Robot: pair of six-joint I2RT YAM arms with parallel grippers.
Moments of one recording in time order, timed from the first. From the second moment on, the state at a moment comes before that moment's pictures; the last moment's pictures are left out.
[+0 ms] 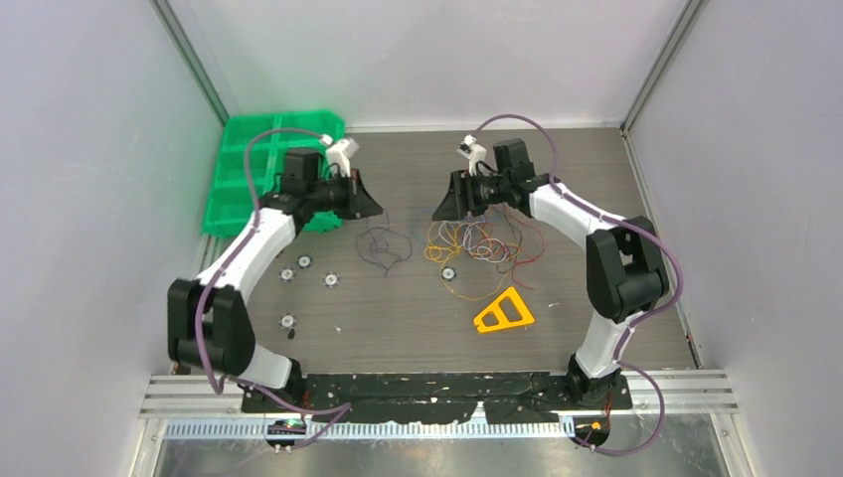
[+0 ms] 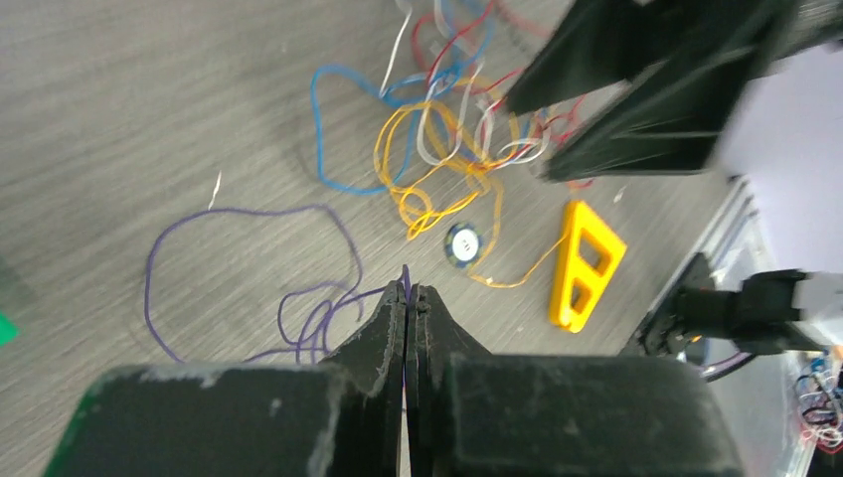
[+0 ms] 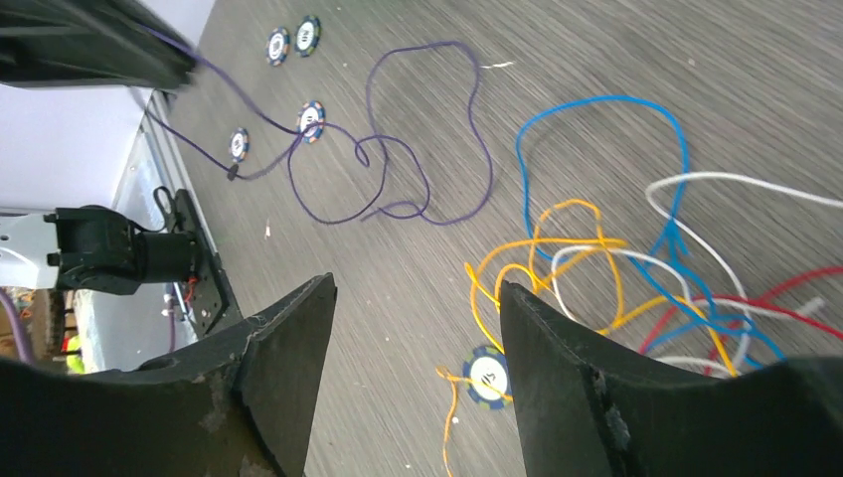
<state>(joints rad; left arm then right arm) -0.18 1.42 1.12 -0.29 0.69 -0.26 0.39 1.81 1.30 -0.17 -0.80 0.23</state>
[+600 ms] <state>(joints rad) -0.39 1.72 1.14 -0.43 0.44 -0.08 0.36 1.73 1.22 -0.31 -0.77 0.11</state>
